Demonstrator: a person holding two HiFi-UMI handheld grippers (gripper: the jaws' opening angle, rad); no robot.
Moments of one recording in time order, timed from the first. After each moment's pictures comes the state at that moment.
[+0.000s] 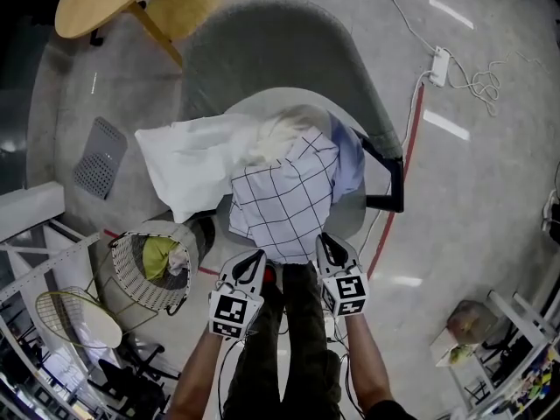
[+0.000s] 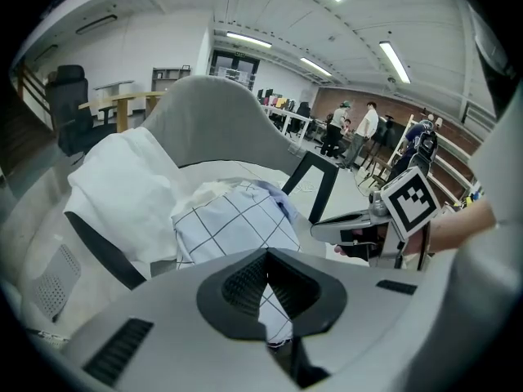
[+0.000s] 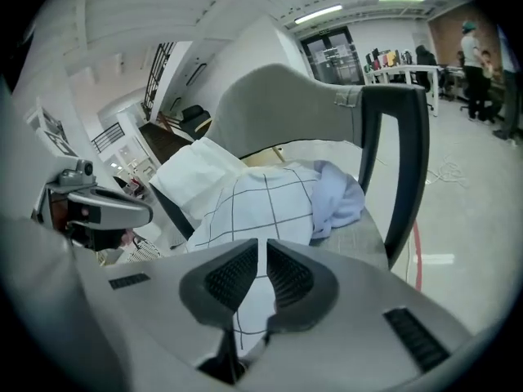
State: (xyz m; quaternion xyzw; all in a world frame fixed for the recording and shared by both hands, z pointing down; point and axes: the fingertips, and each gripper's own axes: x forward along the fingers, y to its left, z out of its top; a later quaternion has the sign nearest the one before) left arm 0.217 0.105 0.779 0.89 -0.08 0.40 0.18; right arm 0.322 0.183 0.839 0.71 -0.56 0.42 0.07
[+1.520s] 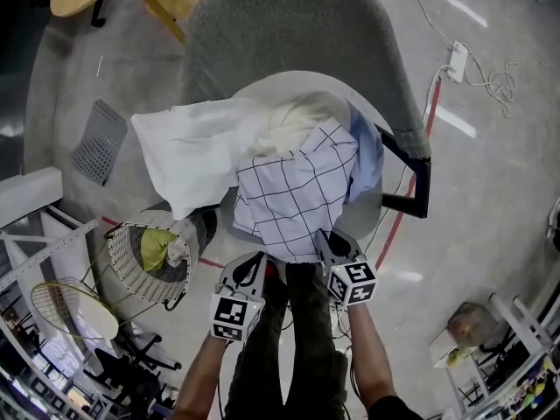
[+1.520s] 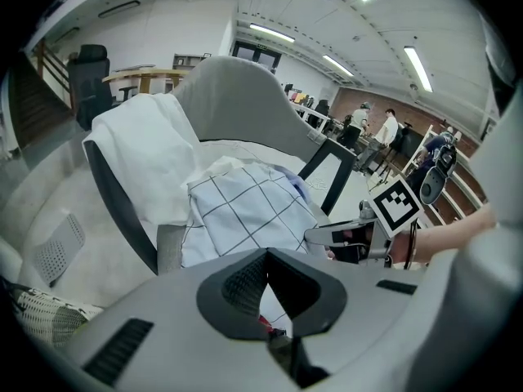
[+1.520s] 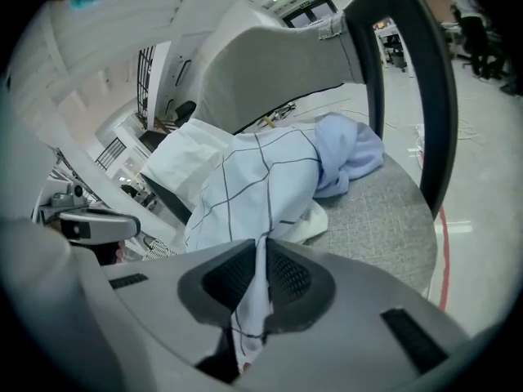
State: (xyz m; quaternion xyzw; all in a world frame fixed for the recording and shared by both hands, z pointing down) left arm 0.181 0.105 0.820 0.87 -0.13 0.42 0.23; right arm 0.301 0.176 0.904 0.66 -0.56 0.50 0.03
